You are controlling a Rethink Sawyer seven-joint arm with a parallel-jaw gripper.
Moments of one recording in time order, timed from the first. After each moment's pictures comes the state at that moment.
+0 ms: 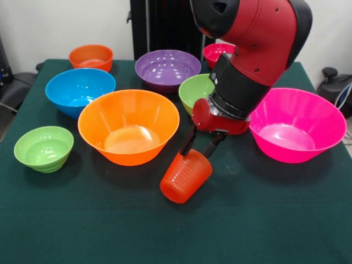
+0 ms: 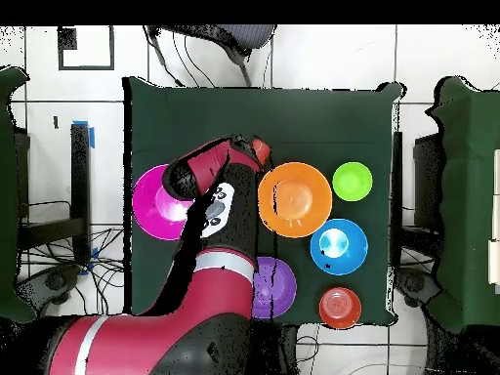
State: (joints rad) arm 0.09 -0.29 -0.18 1.16 -0.45 0.64 1.78
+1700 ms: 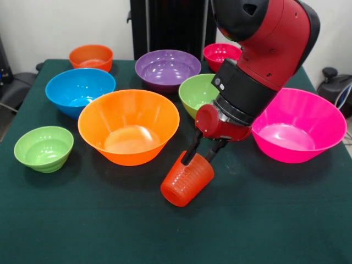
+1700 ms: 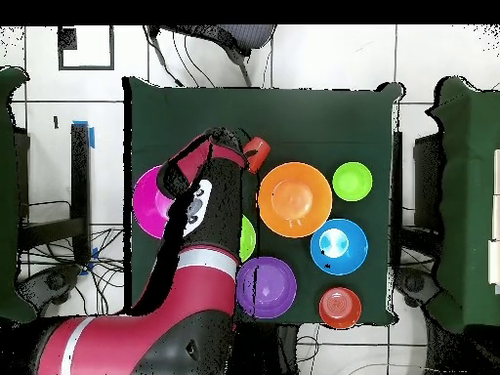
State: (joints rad) arm 0.13 -0.26 -0.20 1.09 -0.59 0.63 1.78
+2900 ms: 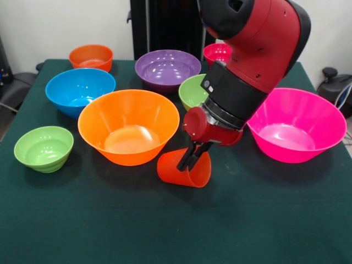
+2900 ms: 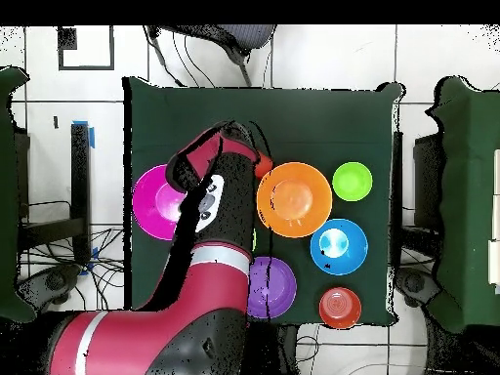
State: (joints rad) arm 0.09 -0.27 -0.19 1.06 -0.60 0.62 1.78
